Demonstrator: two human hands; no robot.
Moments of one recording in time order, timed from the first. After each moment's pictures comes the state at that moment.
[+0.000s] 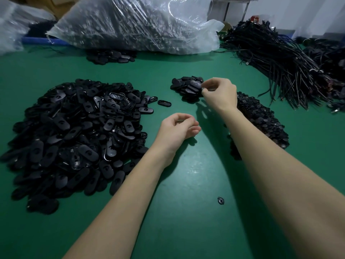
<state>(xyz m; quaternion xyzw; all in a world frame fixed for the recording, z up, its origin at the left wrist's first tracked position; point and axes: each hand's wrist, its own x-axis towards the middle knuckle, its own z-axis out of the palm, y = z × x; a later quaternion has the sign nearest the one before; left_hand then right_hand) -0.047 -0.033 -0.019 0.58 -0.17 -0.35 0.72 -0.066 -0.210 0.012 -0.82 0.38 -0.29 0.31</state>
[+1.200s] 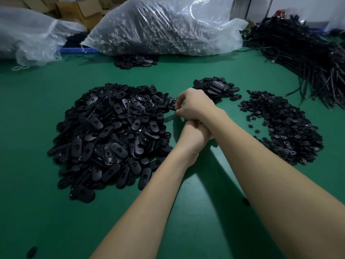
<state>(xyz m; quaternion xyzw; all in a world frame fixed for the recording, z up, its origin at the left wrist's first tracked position) -0.050 -0.026 -0.015 0.58 -0.19 -0.37 0.70 -0.016 -0.107 0.033 -0.94 0.23 -0.05 0.24</state>
